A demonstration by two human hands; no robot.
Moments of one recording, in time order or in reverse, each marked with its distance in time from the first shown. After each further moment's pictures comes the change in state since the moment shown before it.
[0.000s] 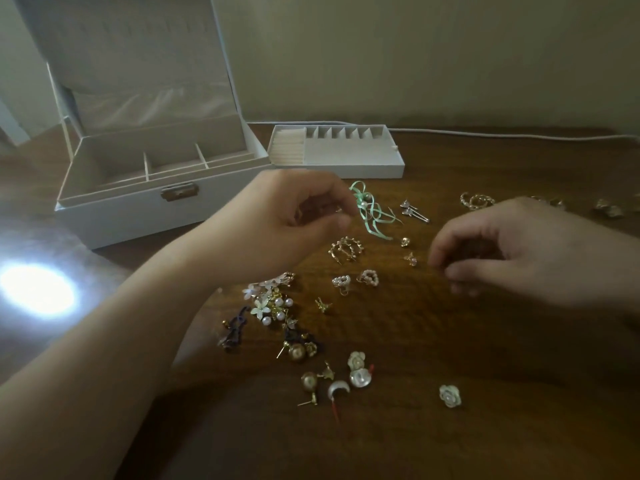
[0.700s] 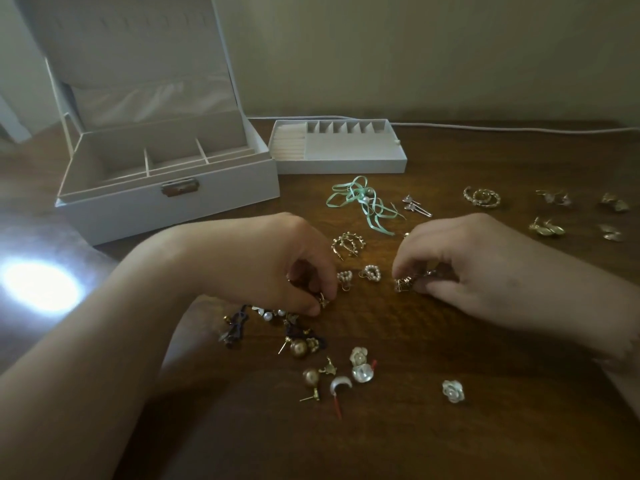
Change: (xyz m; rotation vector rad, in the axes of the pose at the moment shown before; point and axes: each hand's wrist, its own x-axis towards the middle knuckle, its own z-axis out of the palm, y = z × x) left_hand -0.004 -0.010 -0.008 0.204 -0.625 -0.038; right_hand 0.015 -0.005 0.031 -0.232 0.121 -0.261
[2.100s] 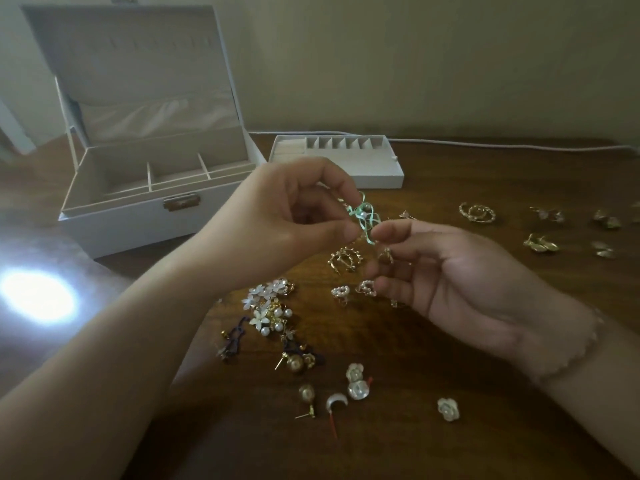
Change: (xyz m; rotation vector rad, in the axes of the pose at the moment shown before) left_hand 0.005 0.022 -0.003 -0.575 0.671 0.112; right_hand 0.019 -0.036 0.008 1.717 0.209 0.498
